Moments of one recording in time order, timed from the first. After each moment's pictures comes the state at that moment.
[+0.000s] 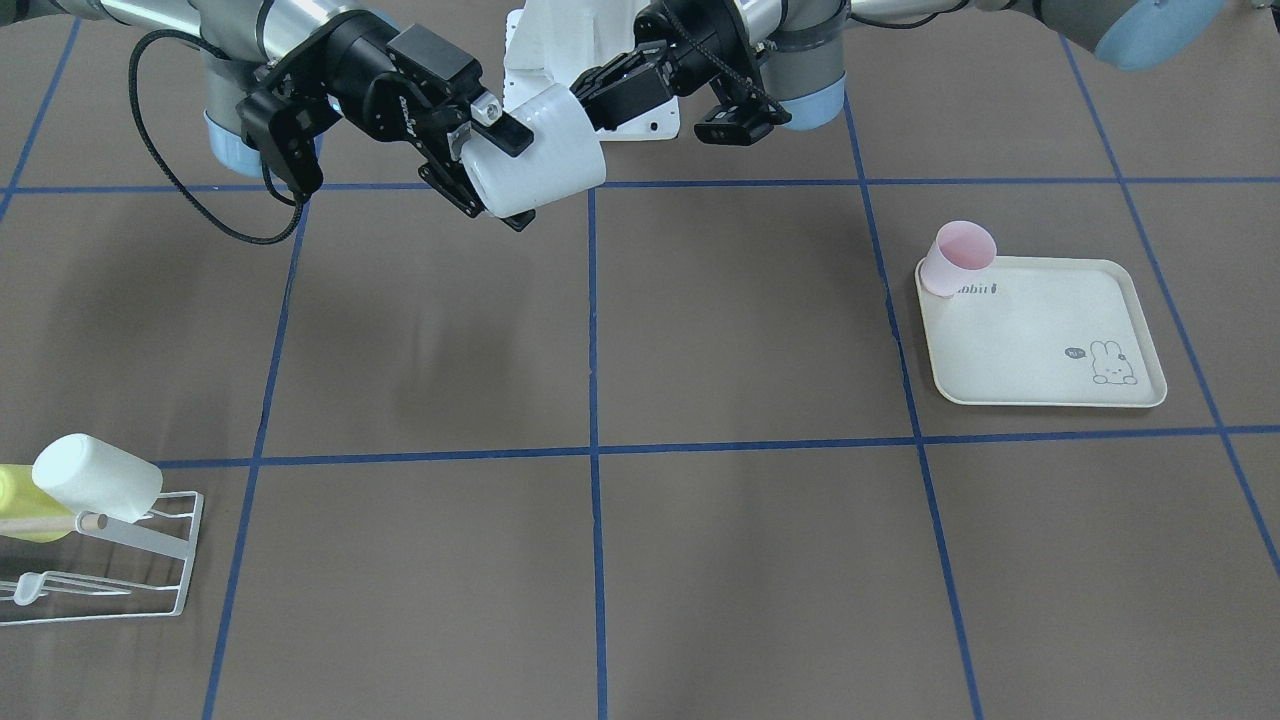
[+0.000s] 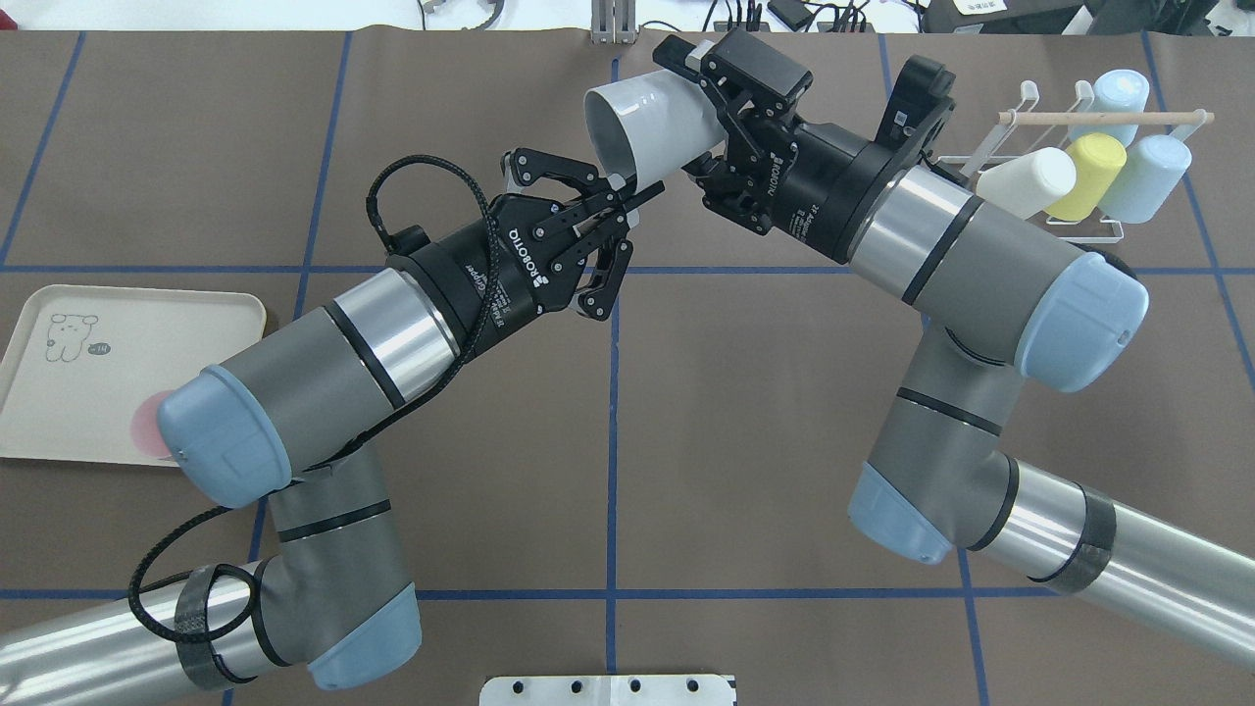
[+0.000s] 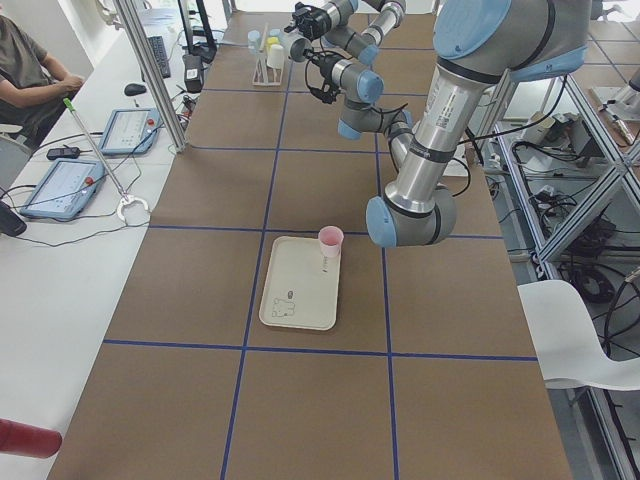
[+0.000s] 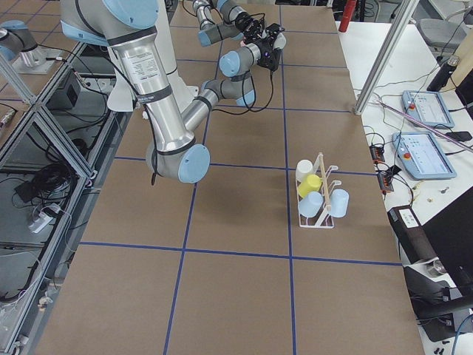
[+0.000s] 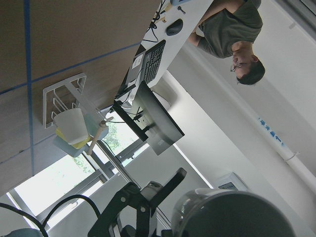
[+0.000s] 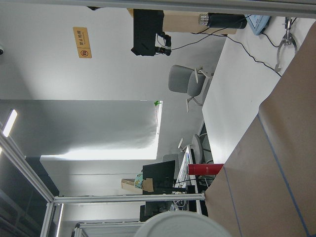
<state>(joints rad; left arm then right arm) -0.41 -2.17 -1.76 -2.89 -1.23 -2.76 0.59 -1.09 1.77 -0.20 1.38 1.98</state>
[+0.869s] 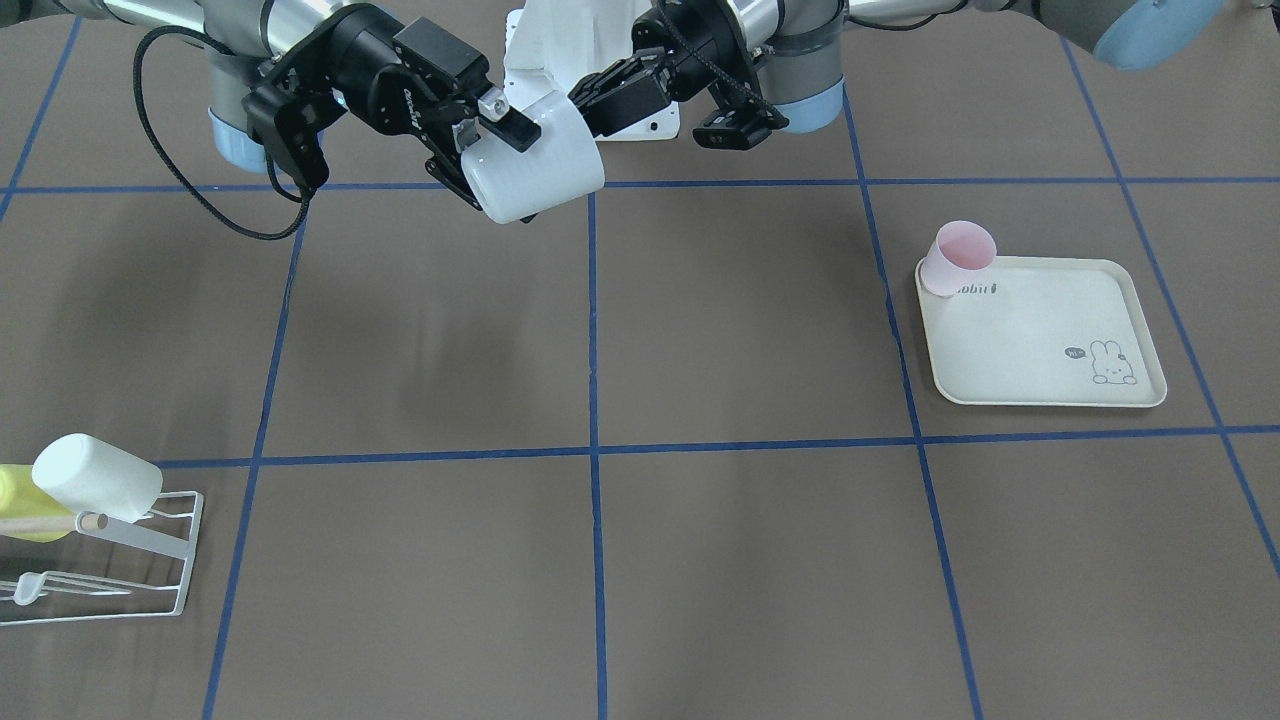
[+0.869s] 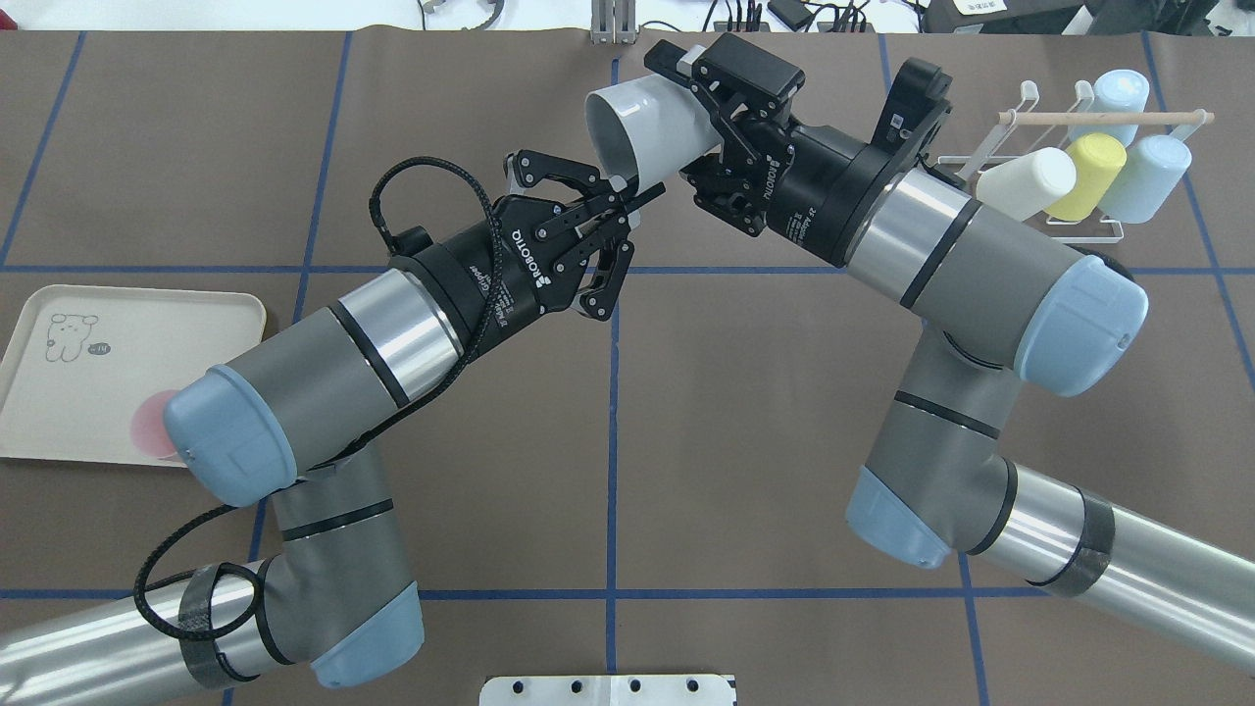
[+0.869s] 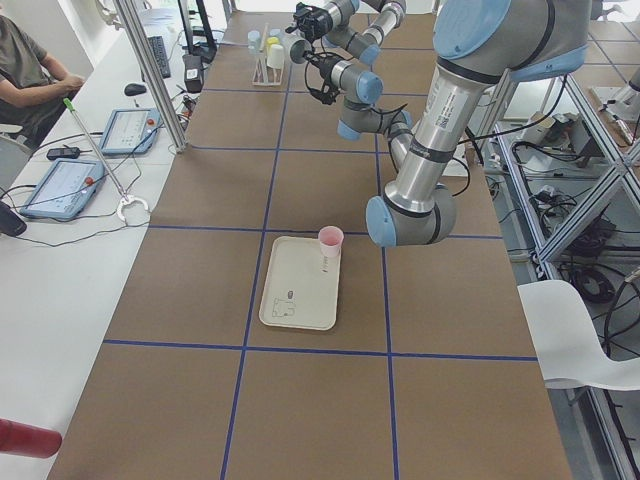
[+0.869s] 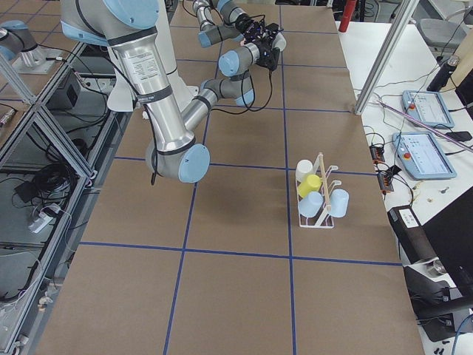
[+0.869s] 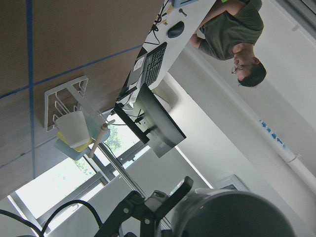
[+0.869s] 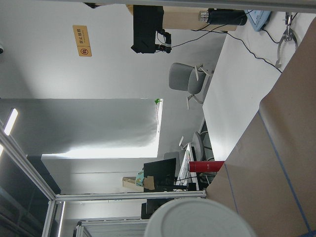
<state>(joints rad) -0.41 -2.17 -1.76 -2.89 -1.23 -2.76 0.59 -1.08 1.78 -0.20 1.38 1.99</state>
